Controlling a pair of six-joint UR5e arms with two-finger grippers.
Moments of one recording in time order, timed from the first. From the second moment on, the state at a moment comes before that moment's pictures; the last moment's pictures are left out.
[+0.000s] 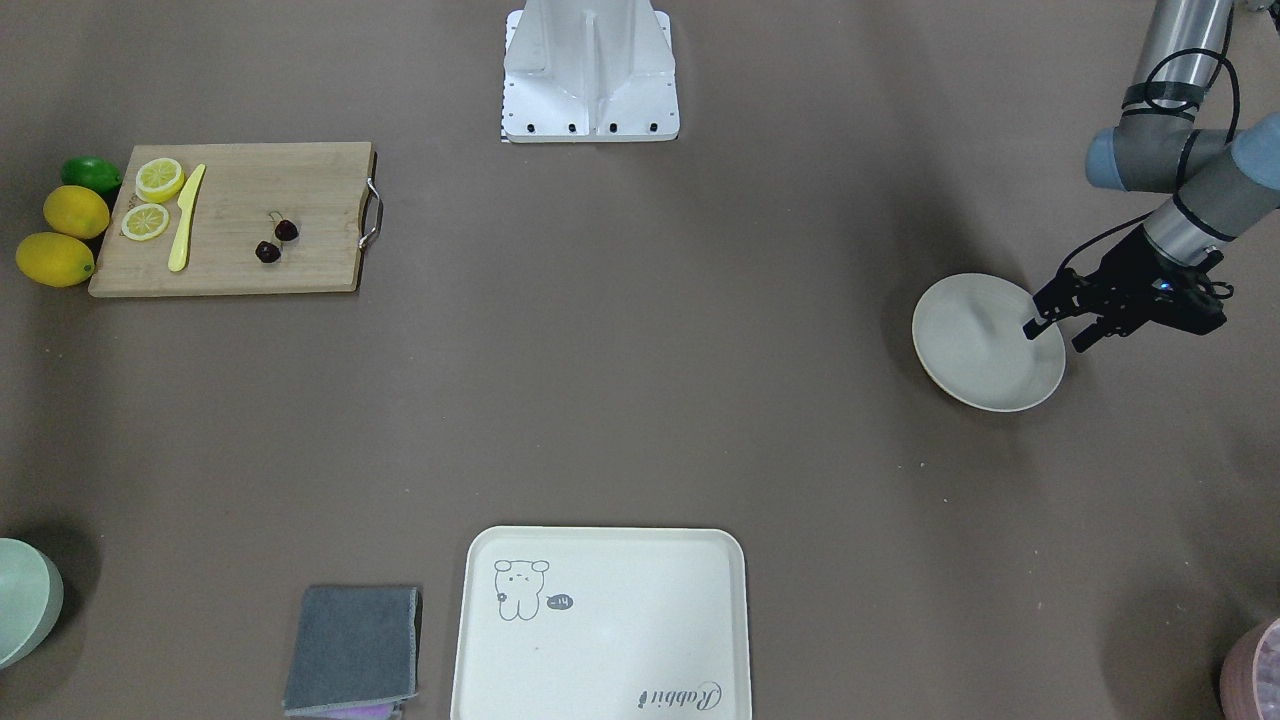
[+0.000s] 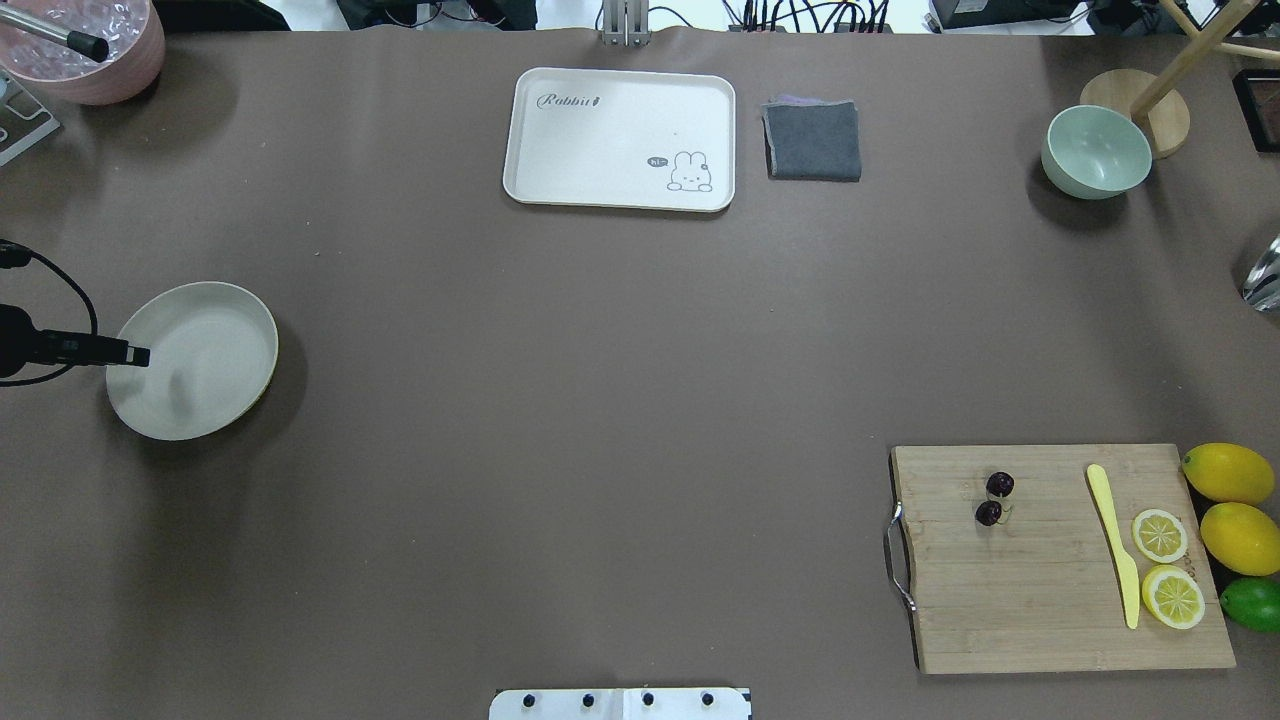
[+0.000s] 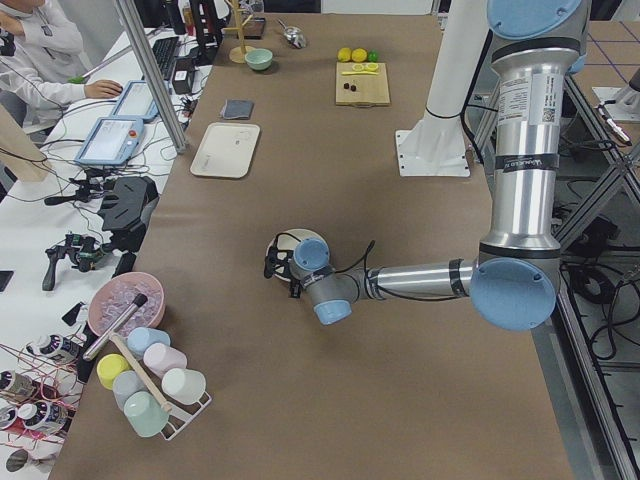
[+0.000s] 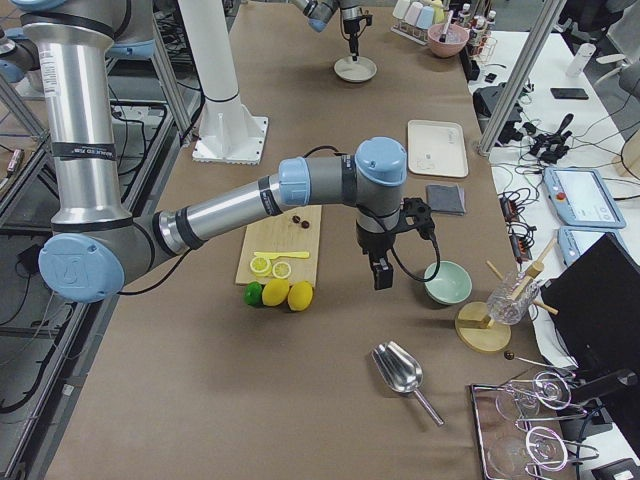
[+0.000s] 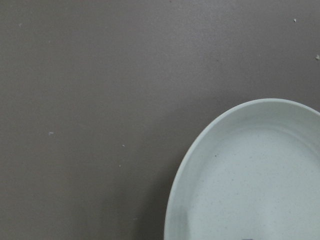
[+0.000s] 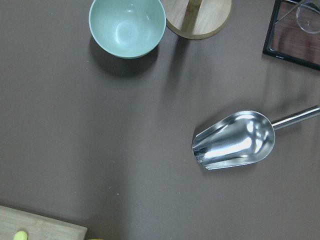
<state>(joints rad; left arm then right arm) -0.98 -1.56 -1.34 -2.82 -2.20 -0.96 1.59 -1.51 1.91 -1.87 2.29 -0.21</state>
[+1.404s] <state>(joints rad) -1.15 -1.72 -1.63 -2.35 -2.52 -1.03 1.60 -1.52 1.92 -1.87 2.29 -0.21</state>
